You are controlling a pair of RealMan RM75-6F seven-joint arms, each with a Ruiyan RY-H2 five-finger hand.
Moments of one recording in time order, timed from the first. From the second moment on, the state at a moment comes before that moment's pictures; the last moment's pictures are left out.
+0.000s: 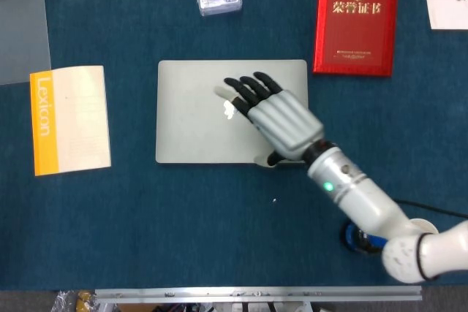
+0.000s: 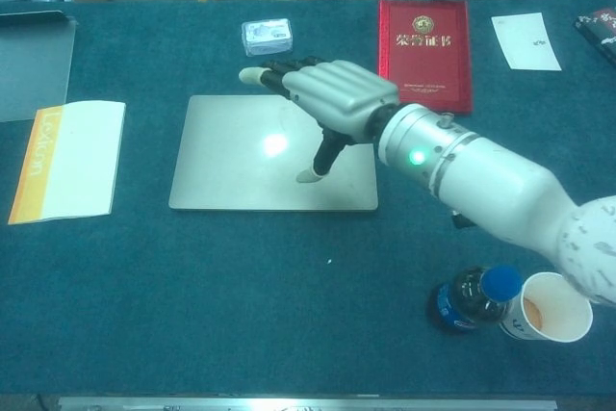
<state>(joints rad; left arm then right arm) 0.07 -1.03 0.07 -1.64 1.74 1.70 -0.09 0.87 -1.63 0.22 -1.90 -0.82 1.00 -0.78</state>
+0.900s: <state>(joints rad) 0.07 -1.05 0.07 -1.57 1.71 1.70 -0.16 1.05 -1.93 0.15 -1.57 -0.68 1.02 -0.89</state>
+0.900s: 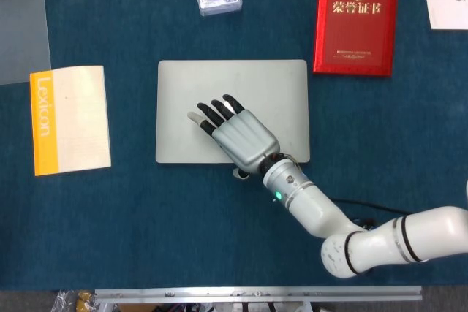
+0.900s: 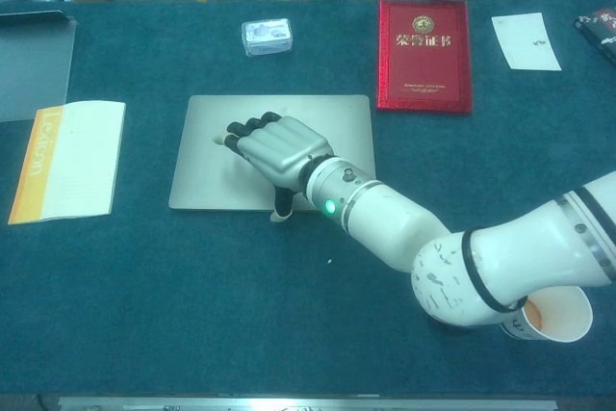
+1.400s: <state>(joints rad) 0.07 -1.06 0.06 -1.54 1.70 1.70 -0.19 1.07 -2.01 0.16 -1.43 -0.71 1.02 -0.90</state>
